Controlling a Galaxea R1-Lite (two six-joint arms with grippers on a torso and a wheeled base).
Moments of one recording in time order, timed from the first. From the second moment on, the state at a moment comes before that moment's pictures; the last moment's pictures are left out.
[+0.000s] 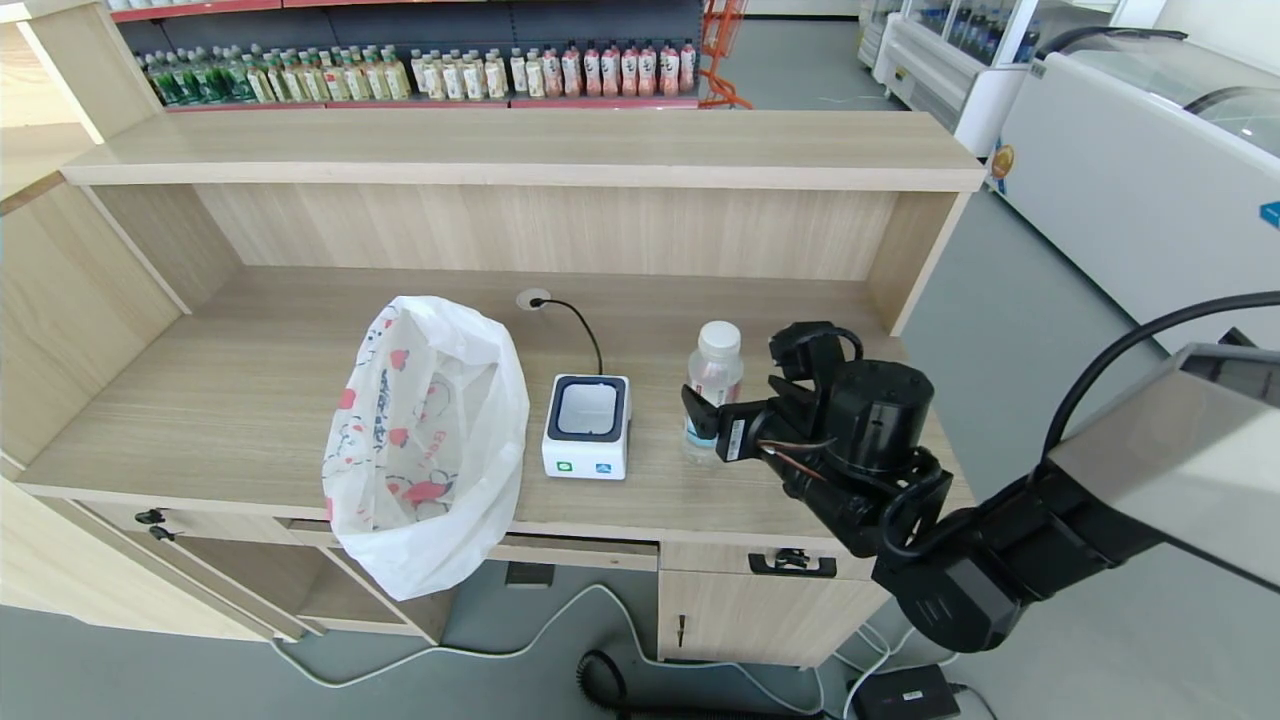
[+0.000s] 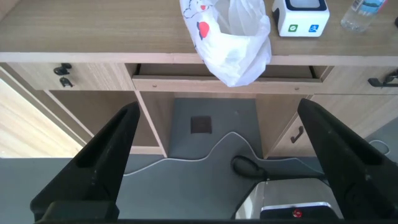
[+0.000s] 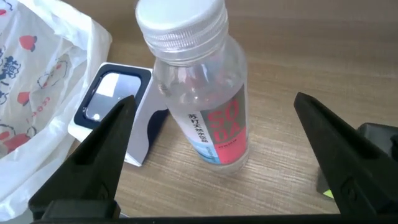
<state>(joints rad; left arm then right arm) -0.01 0.00 0.00 0.04 -0.04 0.03 0.64 2.11 -0.90 -1.22 -0.26 0.07</state>
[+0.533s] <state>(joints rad) -0.01 0.00 0.00 0.04 -0.04 0.03 0.62 2.18 -0.97 -1.22 -0.16 0.08</state>
